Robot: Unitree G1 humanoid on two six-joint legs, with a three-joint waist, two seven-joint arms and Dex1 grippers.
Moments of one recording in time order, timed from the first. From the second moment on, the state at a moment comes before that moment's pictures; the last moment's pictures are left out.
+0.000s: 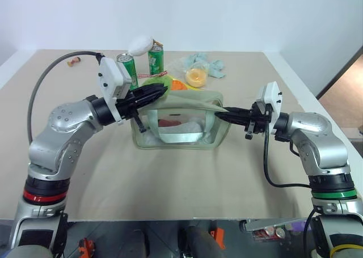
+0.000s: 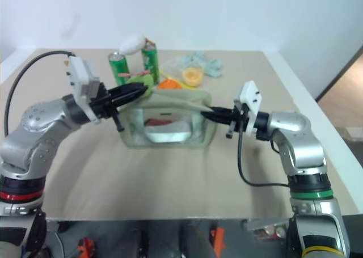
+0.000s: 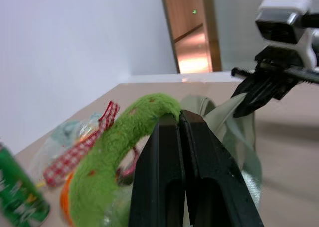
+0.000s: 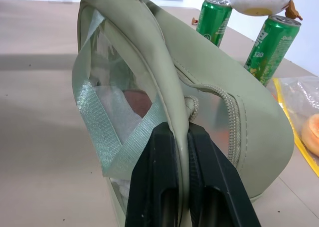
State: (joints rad) left arm -0.63 0.55 0.00 -0.31 -0.55 0.45 -0.75; right arm -0.59 -0.68 -0.03 0.02 0.42 0.33 1.09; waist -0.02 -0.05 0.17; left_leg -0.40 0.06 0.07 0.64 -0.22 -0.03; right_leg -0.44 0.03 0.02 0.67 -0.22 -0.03
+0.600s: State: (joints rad) left arm -0.75 0.44 -0.03 -0.19 -0.48 0.43 -0.73; right arm -0.59 -0.69 -0.03 0.02 0.43 0.34 1.09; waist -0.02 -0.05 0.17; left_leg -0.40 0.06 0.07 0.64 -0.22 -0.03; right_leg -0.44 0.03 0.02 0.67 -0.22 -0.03
